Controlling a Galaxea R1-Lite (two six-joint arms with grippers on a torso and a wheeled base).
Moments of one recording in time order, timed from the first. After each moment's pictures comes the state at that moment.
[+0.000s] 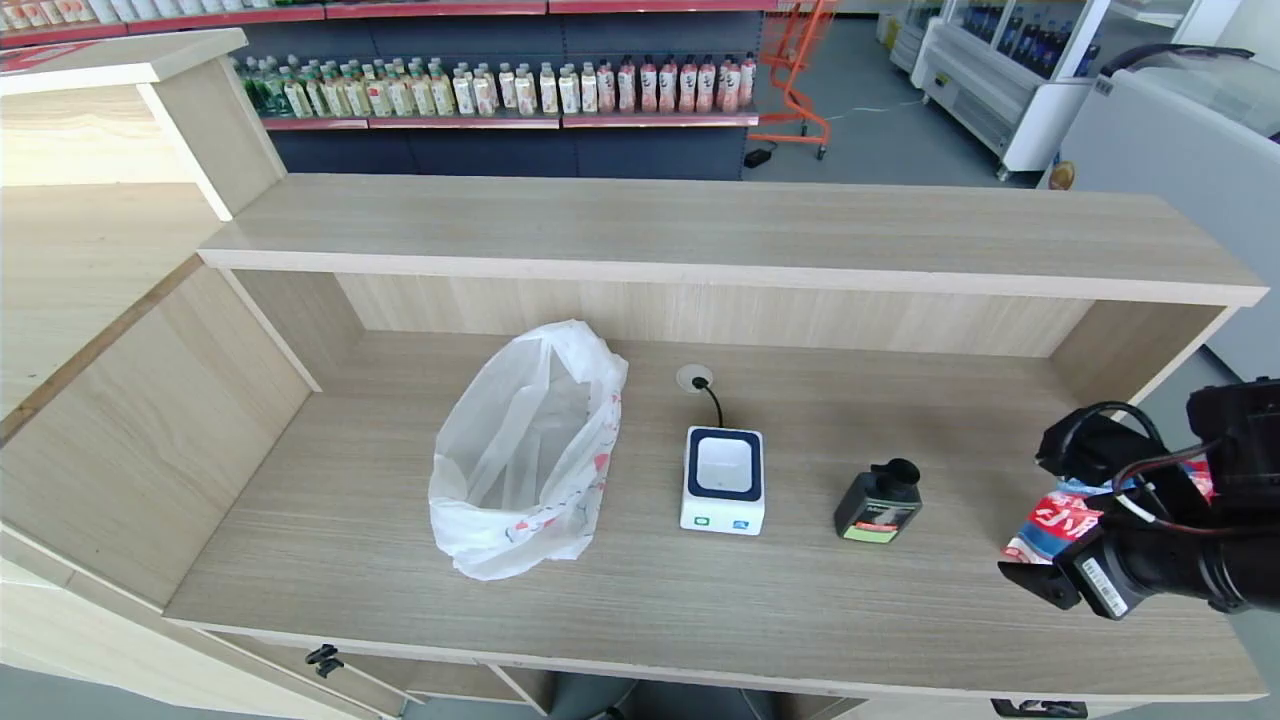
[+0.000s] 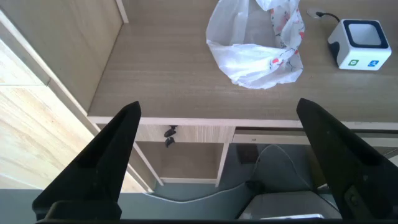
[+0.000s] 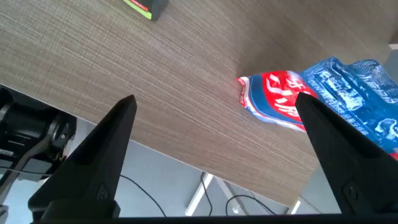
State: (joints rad) left arm 0.00 0.00 0.00 0.00 -0.06 0.03; right arm 0.07 1.49 -0.59 -0.19 -0.06 -0.53
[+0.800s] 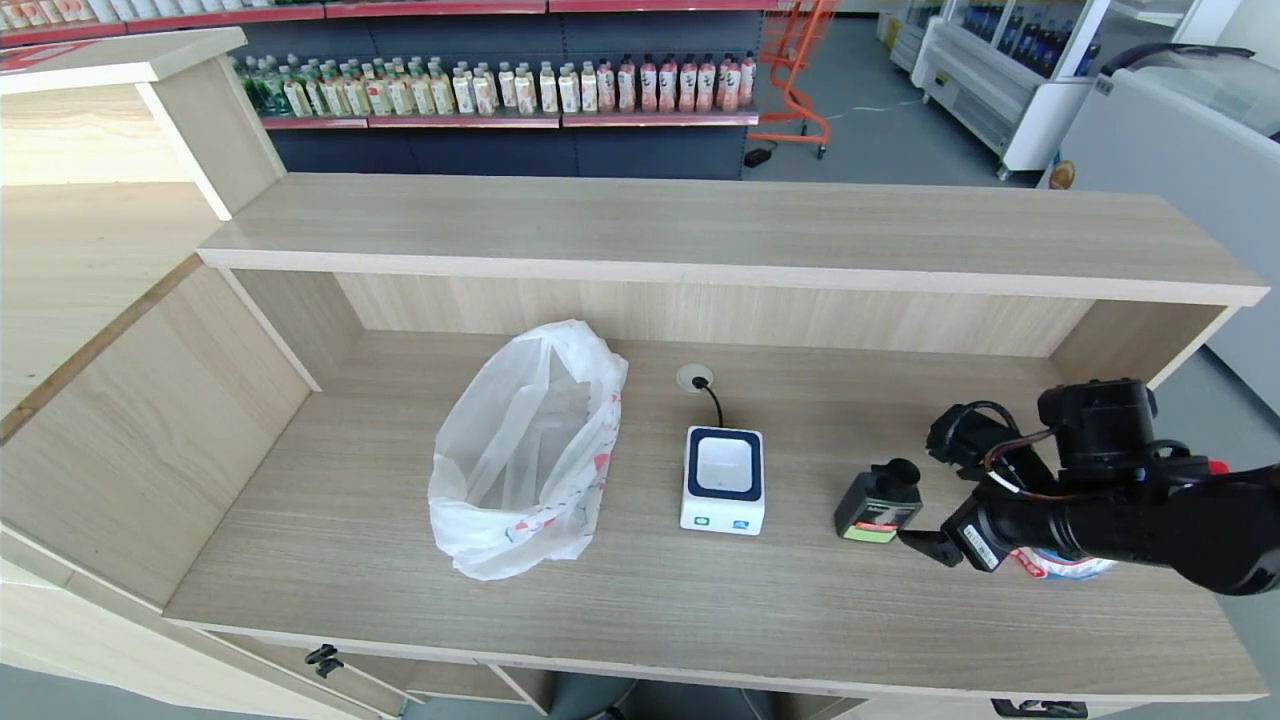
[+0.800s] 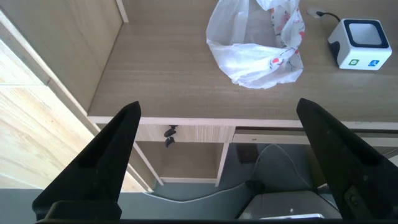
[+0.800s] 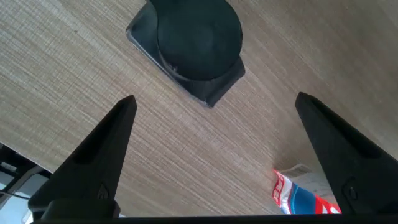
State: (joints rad) left arm 0.00 0.00 0.00 0.00 -0.06 0.03; right arm 0.11 1.85 -0.69 -0.49 0.12 -0.61
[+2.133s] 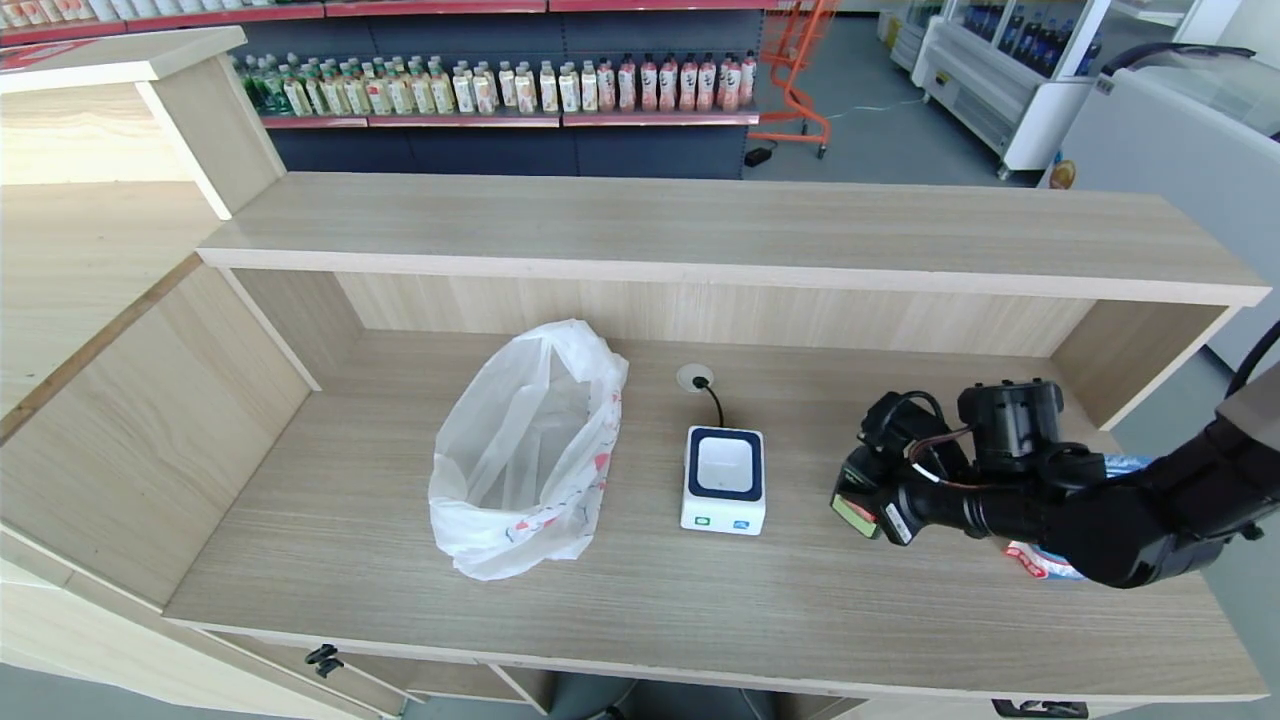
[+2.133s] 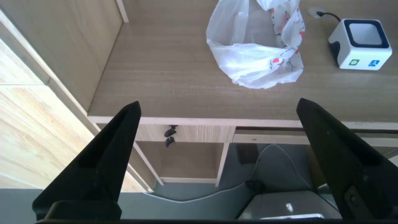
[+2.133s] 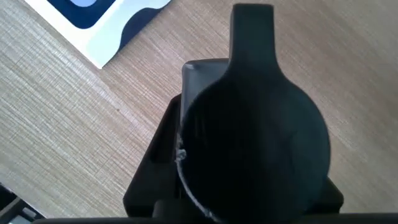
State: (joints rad) left arm 0.00 0.00 0.00 0.00 -0.06 0.03; right arm 0.20 2.00 -0.76 -0.69 0.20 -0.51
